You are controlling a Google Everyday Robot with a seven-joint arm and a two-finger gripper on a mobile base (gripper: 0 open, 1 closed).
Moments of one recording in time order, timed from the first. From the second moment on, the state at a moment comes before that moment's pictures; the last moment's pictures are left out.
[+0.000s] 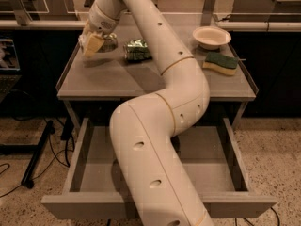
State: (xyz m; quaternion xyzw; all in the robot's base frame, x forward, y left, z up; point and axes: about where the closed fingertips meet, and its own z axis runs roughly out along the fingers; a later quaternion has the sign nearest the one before) arm 0.765 0.195 0.882 -0.76 0.56 0.16 0.30
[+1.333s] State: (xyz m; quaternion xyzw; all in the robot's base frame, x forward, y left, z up) arm 0.660 0.122 0.962 -0.68 0.60 0.29 0.29
